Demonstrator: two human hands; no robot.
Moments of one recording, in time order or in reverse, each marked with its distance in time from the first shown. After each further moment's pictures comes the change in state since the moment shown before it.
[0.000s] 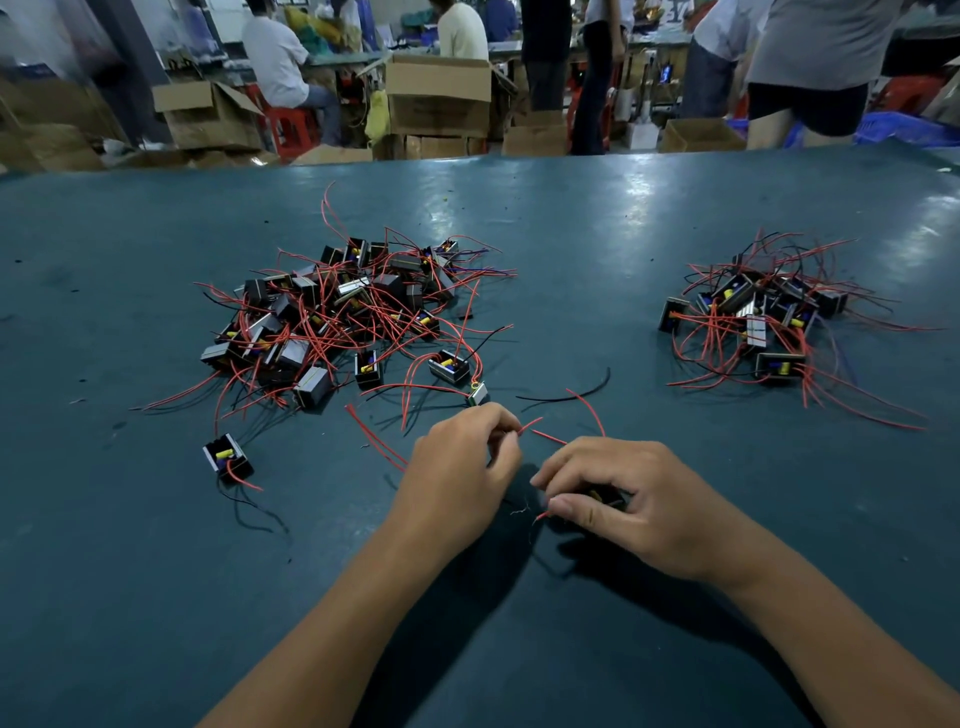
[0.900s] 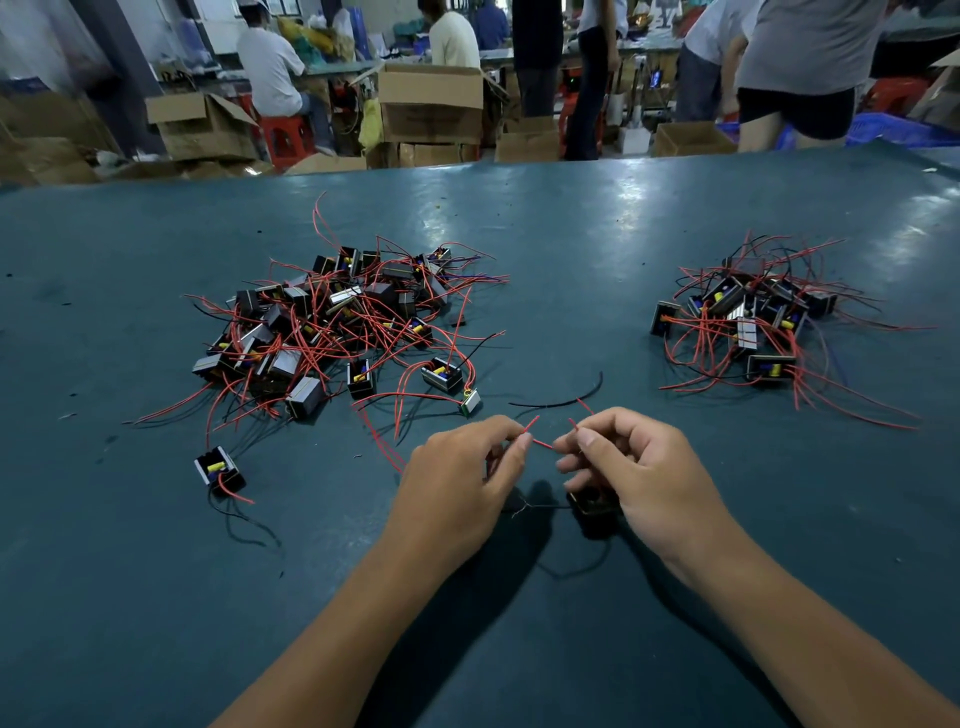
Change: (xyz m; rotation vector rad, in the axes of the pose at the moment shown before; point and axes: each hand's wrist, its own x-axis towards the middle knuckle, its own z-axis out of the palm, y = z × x) left_hand -0.005 0.003 0.001 0.007 0.036 0.128; right_hand 0.008 -0.002 0.014 0.547 0.492 0.539
